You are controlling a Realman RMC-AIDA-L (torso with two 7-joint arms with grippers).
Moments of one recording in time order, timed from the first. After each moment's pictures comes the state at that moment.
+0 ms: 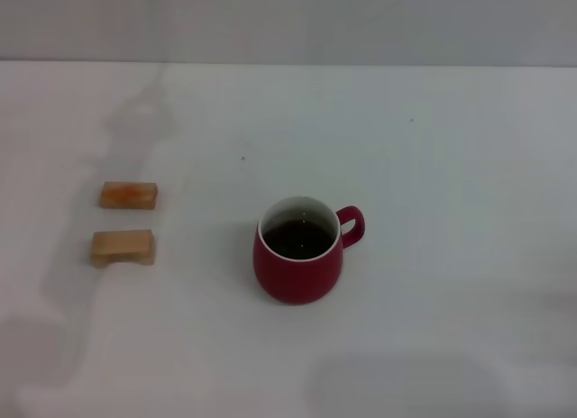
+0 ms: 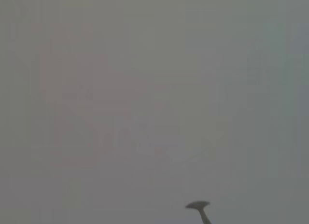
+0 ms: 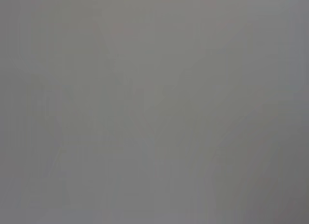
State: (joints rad) left arm 0.00 -2.02 1.74 1.70 -0.27 -0.01 0.28; right arm 0.10 2.08 0.25 0.33 -1.52 -1.57 -0.10
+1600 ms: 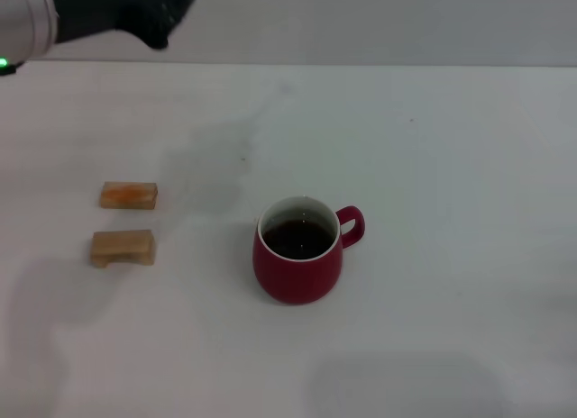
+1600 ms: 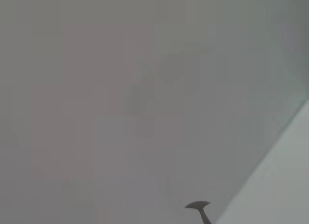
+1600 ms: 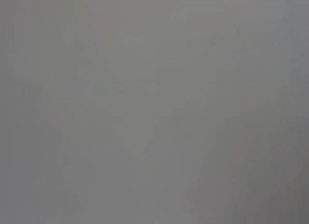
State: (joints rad) left arm -0.23 -2.06 1.47 1.93 -0.78 -0.98 0.90; right arm 0.10 2.08 0.26 0.32 -1.48 -1.58 -0.10
